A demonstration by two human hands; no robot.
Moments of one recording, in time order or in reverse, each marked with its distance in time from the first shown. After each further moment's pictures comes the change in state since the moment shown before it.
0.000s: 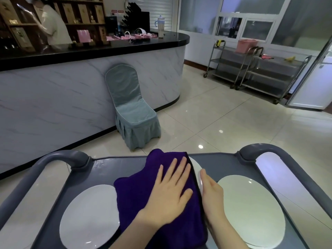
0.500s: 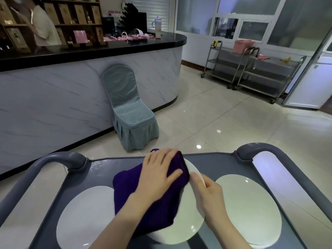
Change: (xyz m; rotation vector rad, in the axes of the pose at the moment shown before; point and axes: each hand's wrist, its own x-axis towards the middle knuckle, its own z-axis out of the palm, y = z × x) left_hand 0.025 -0.030 -0.022 -0.089 0.252 -0.090; right_hand -0.012 -0.007 -0.006 0.003 -0.173 -0.145
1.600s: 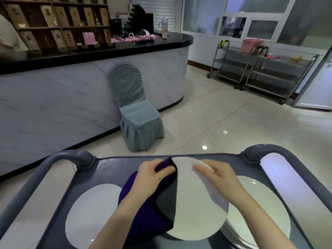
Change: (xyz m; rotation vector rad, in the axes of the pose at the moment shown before) left_hand -0.015 0.003 -0.041 -0.798 0.005 -0.441; right_hand 0.029 -0.051 -0.026 -0.440 -0.355 -0.292
